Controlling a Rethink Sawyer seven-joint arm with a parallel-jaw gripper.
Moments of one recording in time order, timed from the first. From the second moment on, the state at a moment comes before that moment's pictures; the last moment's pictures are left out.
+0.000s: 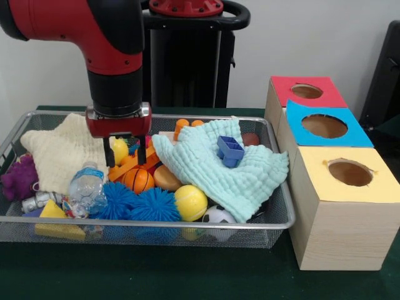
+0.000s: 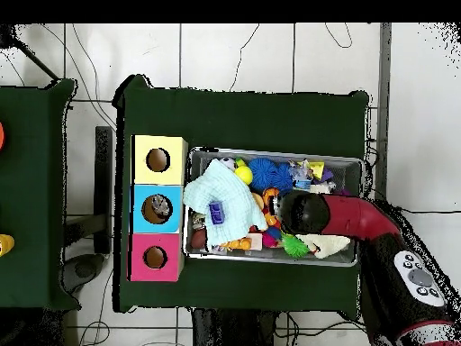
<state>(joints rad) -0.68 -0.55 0.29 1.64 -0.46 0.55 1.48</state>
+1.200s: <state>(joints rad) -0.80 -0.58 0.29 1.65 -0.46 0.55 1.48</state>
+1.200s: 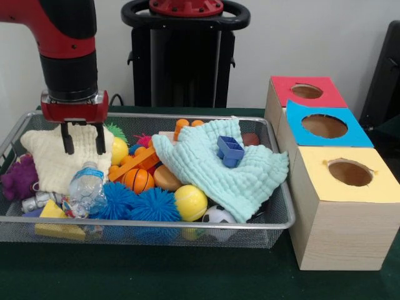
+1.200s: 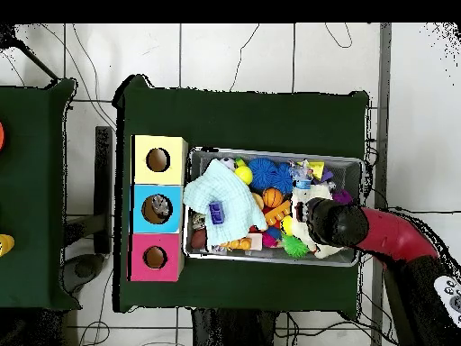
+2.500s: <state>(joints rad) -0.74 -0.52 0.28 1.65 -0.46 0.49 1.48</state>
